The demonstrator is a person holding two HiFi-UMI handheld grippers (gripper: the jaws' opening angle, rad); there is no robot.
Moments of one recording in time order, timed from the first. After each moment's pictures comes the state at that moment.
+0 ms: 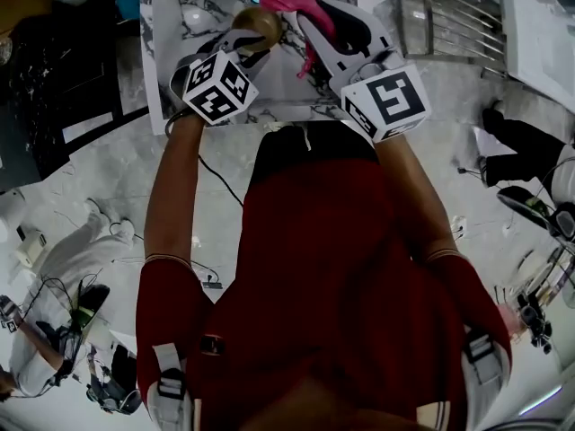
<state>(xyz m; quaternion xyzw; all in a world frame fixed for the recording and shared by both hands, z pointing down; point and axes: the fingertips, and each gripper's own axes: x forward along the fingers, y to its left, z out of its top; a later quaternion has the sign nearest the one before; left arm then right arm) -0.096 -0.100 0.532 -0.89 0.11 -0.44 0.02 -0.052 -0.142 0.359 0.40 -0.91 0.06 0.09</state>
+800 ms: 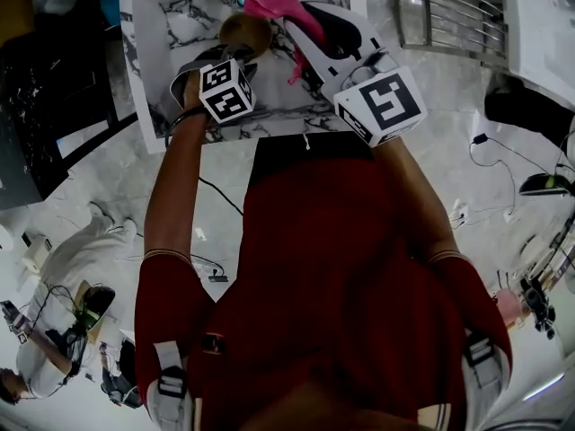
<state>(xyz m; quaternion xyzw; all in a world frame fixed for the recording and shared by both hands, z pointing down) -0.107 -0.095 0.632 -0.83 0.03 -0.56 0.02 -0.047 -0.164 0.383 0.39 -0.91 0.10 0.09</state>
